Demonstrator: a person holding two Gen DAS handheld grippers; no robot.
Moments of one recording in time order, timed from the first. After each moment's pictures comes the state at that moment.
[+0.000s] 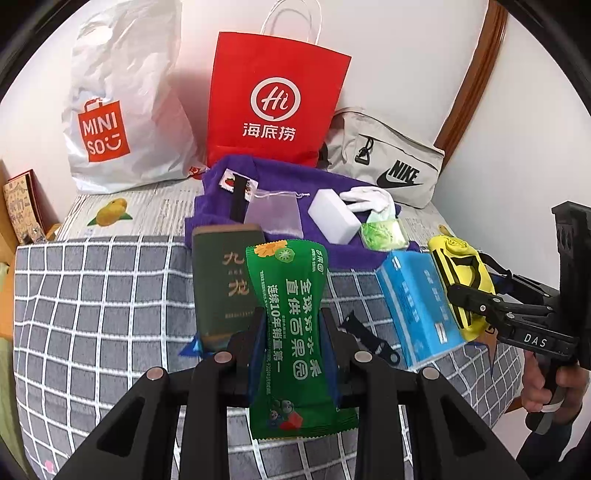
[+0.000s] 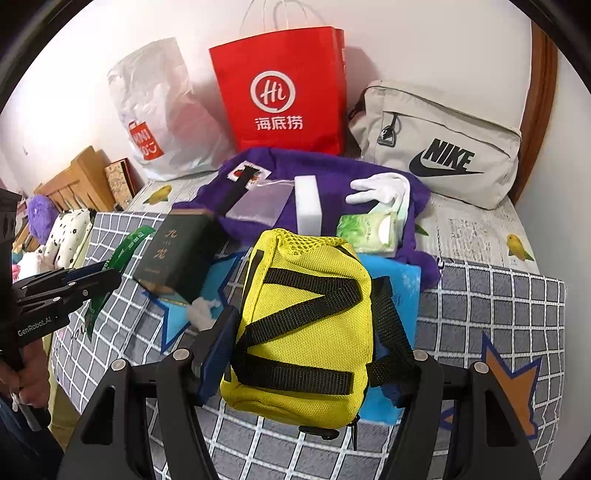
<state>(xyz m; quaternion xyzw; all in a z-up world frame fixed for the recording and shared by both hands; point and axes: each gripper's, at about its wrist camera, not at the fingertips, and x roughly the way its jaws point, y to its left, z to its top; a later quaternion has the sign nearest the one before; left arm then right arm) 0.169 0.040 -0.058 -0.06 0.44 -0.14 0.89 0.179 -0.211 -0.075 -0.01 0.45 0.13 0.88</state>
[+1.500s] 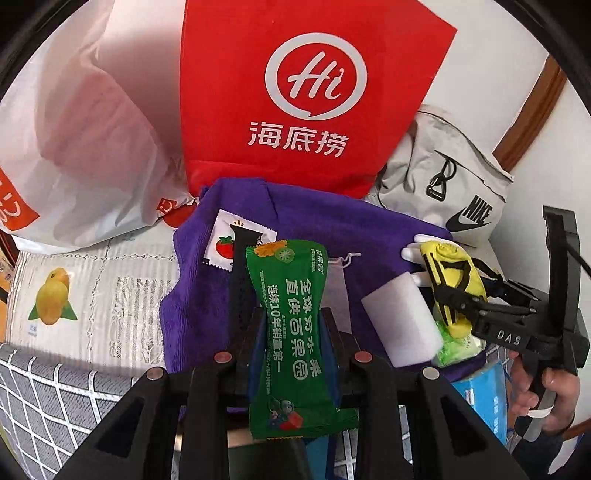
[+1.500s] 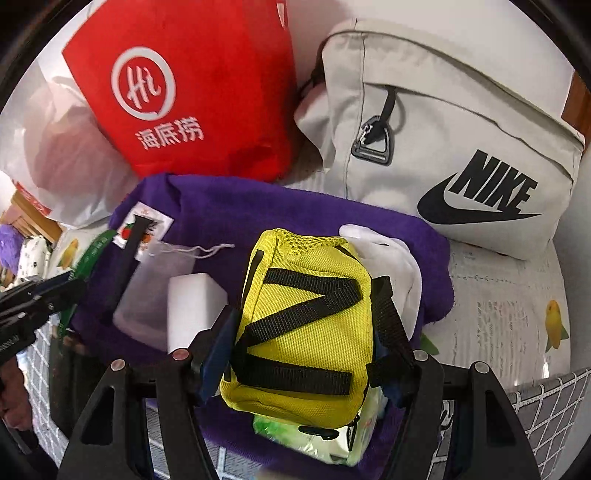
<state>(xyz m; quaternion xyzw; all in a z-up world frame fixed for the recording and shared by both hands) 0.381 0.023 -0.104 -0.06 0.50 -0.12 0.86 0.400 -0.218 -0.141 0.00 0.52 0.08 0.85</state>
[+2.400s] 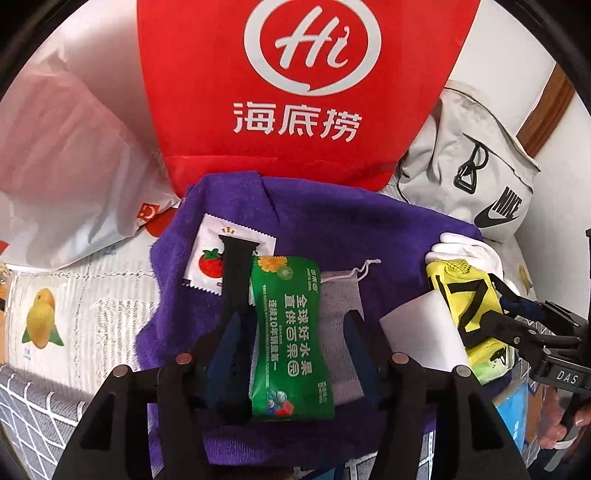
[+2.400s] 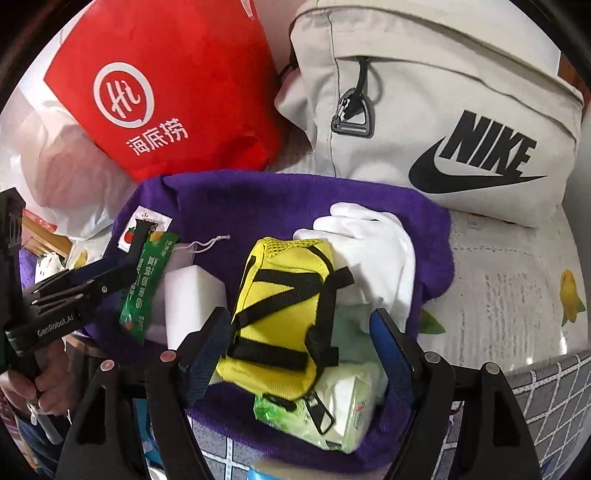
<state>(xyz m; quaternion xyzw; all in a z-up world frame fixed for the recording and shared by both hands) 0.416 -0.004 -0.129 -0.03 0.53 -0.10 0.84 0.393 -0.240 -0.133 0.06 0.54 0.09 0.84</state>
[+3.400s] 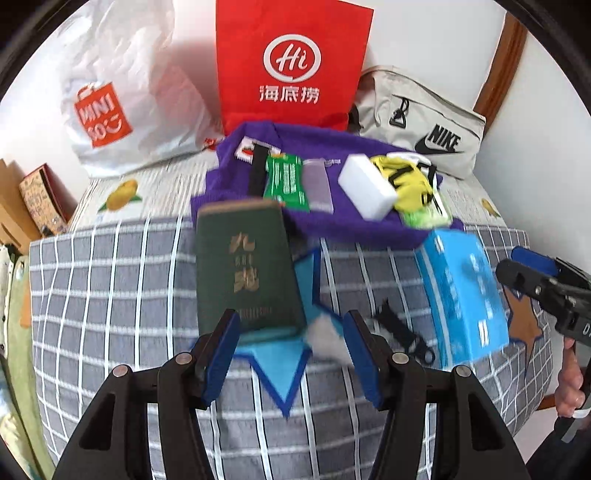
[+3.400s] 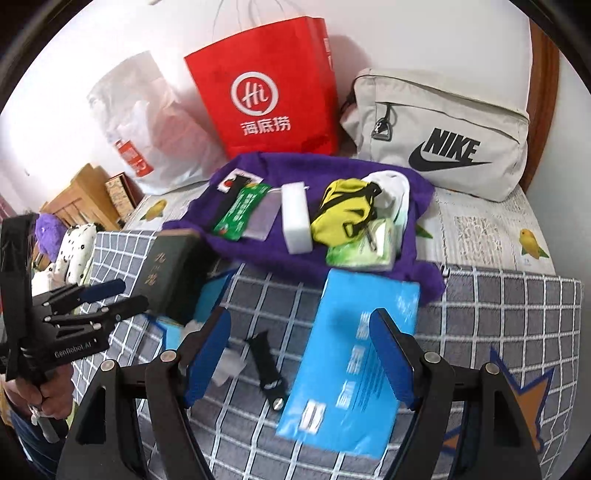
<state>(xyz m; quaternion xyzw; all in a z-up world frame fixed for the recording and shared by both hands) 0.191 0.016 -0.081 -0.01 0.51 -0.07 0.86 0.200 -0.225 -0.075 0.03 0.47 0.15 0.87</state>
